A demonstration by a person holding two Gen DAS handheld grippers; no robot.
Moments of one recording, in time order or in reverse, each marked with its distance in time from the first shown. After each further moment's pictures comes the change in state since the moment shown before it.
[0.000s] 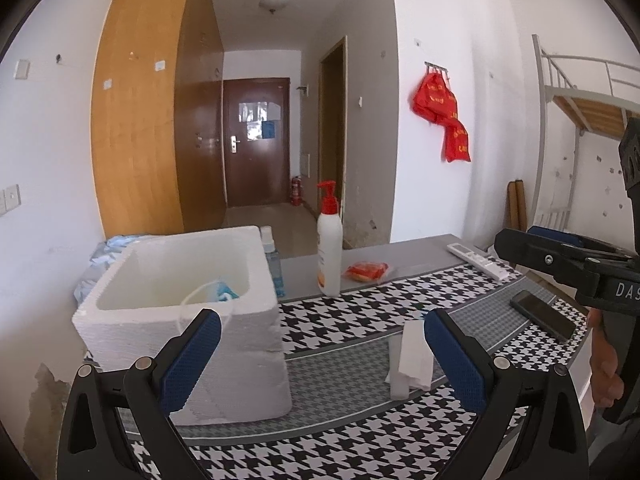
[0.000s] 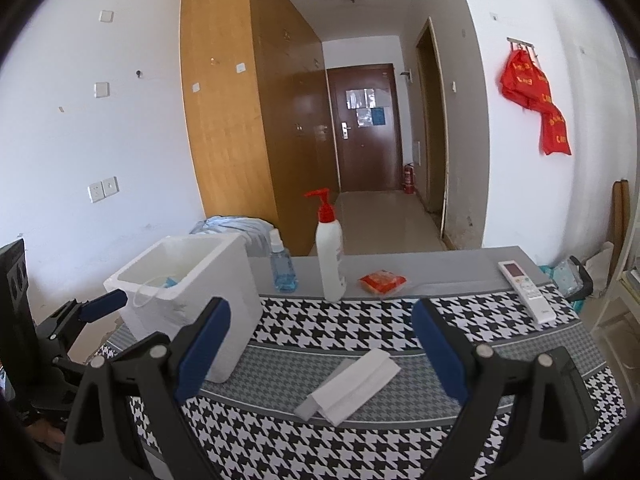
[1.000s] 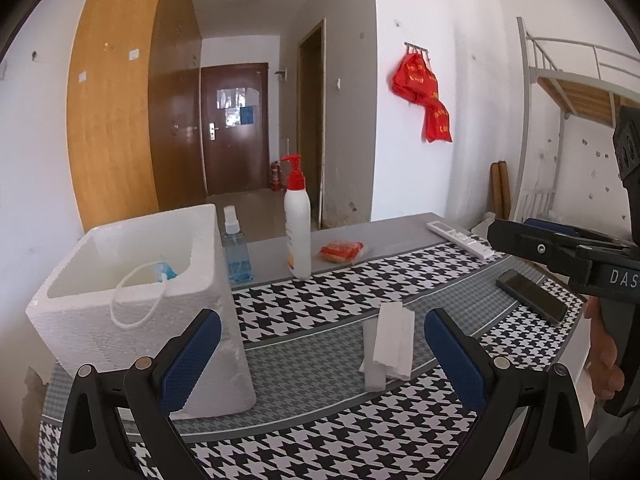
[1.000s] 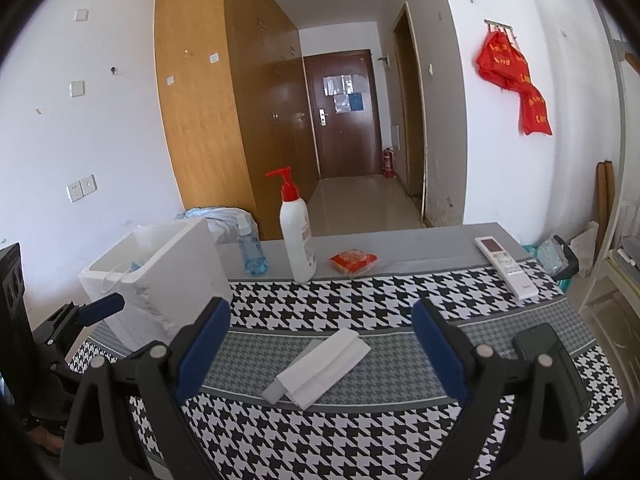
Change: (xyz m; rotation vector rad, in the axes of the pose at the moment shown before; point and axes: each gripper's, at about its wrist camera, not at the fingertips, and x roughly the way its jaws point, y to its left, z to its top) left arm 0.025 -0.023 -0.007 0.032 0.061 -0.064; right arm 0.007 -0.026 -0.016 0.045 0.051 -0.063
